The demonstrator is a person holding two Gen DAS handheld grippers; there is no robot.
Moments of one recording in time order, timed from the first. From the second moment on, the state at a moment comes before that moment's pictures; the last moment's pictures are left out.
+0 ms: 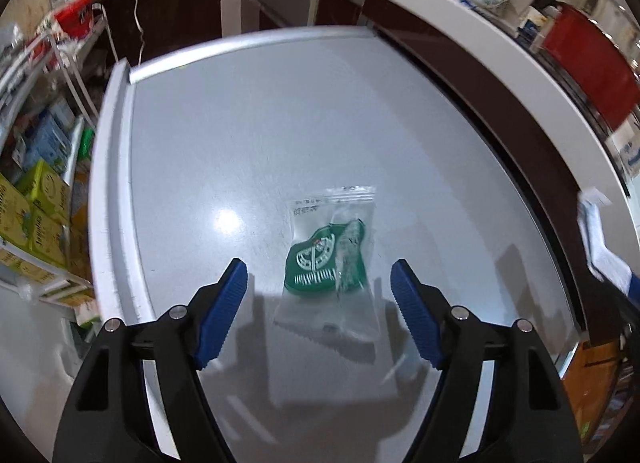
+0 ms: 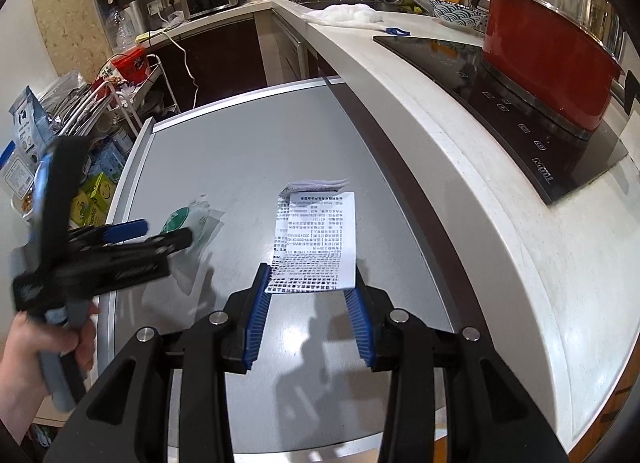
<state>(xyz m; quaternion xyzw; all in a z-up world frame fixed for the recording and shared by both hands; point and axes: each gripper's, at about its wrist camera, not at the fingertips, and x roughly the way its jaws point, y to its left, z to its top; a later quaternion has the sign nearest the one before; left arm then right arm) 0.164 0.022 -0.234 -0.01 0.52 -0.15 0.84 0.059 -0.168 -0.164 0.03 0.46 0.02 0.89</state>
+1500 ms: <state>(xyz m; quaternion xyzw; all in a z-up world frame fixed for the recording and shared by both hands) 0.007 0.035 -0.088 -0.02 0.39 -0.20 0.90 -0.059 -0.182 -0.059 0.02 0.38 0.14 0.91</state>
